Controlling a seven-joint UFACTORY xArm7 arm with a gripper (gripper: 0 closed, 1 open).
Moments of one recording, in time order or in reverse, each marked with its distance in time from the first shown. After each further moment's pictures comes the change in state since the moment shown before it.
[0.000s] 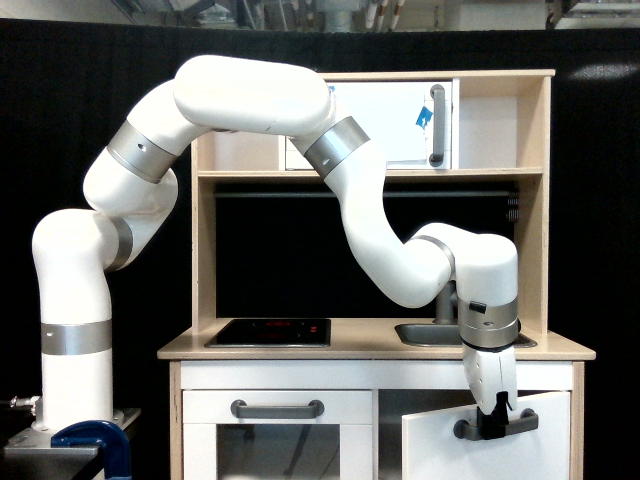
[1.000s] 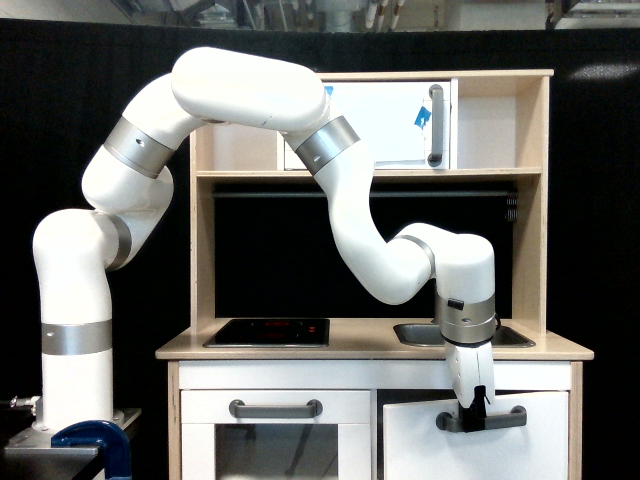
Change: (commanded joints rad) arm 0.046 -0.071 -0.001 -0.111 0.047 -0.049 -0.007
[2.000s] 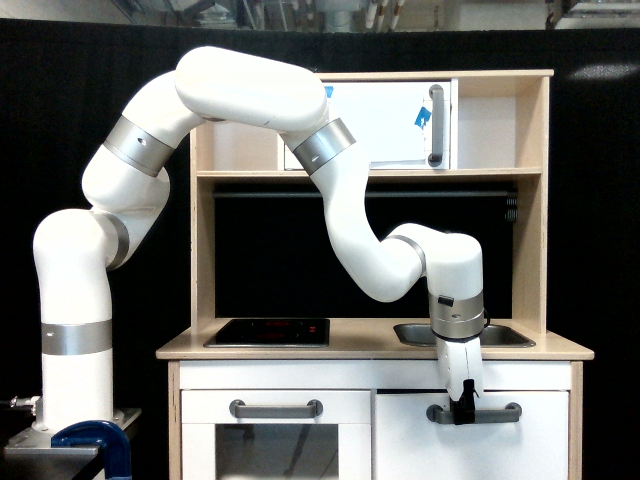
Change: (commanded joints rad) arm 0.065 -0.030 0.001 -0.054 0.036 -0.045 0.023
